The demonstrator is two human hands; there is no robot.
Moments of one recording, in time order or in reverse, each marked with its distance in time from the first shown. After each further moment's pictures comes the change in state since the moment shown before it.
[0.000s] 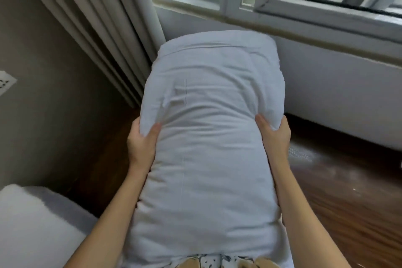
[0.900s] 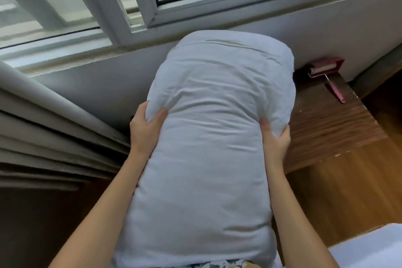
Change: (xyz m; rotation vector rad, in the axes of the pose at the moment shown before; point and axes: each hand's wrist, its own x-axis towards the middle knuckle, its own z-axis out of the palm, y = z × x) left_hand 0.134 0.083 0.119 0.062 -0.769 0.331; right_hand -0.056 0.007 0.020 0.303 0.865 0.130
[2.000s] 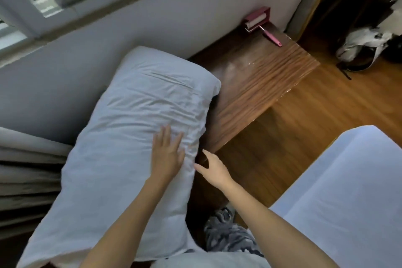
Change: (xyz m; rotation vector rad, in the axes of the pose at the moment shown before) left_hand -0.104 -0.159 0.061 0.923 -0.558 0.782; right_hand -0.140 0.176 -0.033 -0.740 -0.538 0.210
